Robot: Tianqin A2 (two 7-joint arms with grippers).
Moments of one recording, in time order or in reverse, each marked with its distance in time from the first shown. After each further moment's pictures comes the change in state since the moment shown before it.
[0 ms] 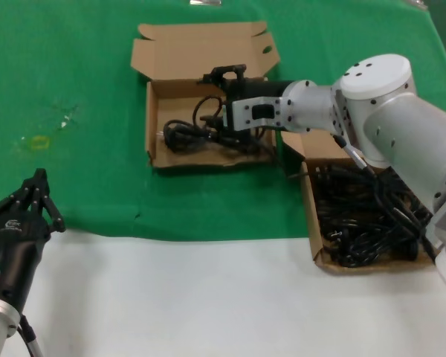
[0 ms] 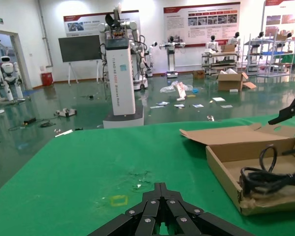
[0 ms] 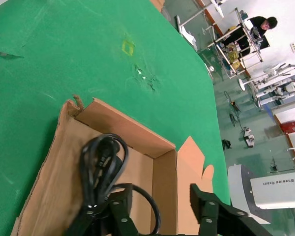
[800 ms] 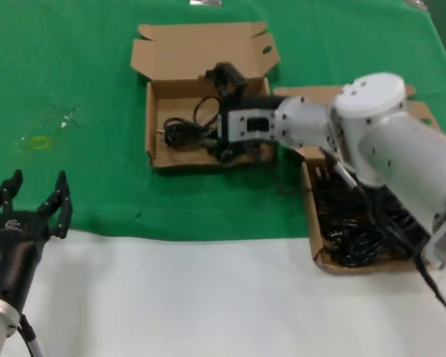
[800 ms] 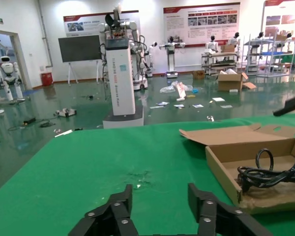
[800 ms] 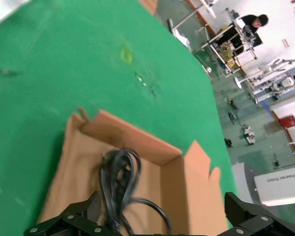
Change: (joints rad) left arm 0.000 0.000 0.000 0.000 0.000 0.000 0.000; right arm -0.054 0.012 0.042 0.060 -0.017 0.023 0.045
